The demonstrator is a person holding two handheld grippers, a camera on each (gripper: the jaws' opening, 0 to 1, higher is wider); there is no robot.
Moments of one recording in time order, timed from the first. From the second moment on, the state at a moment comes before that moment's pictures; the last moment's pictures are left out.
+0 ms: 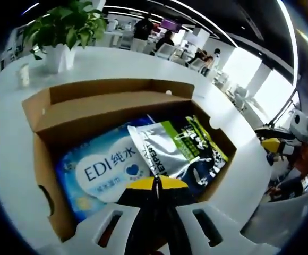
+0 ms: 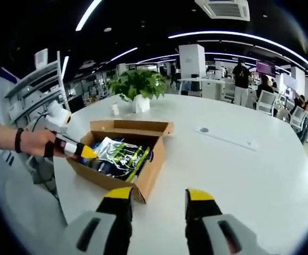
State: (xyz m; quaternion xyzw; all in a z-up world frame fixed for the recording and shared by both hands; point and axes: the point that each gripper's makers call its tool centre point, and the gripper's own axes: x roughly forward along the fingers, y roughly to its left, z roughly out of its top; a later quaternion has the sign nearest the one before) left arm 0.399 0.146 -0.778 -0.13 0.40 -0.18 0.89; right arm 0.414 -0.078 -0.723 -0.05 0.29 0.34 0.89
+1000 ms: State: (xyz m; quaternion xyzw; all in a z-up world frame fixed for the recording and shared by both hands) left arm 0.391 0.169 -0.781 -0.12 0.39 -0.17 0.89; right arm 0.423 0.016 -0.734 -0.05 0.30 0.41 0.86
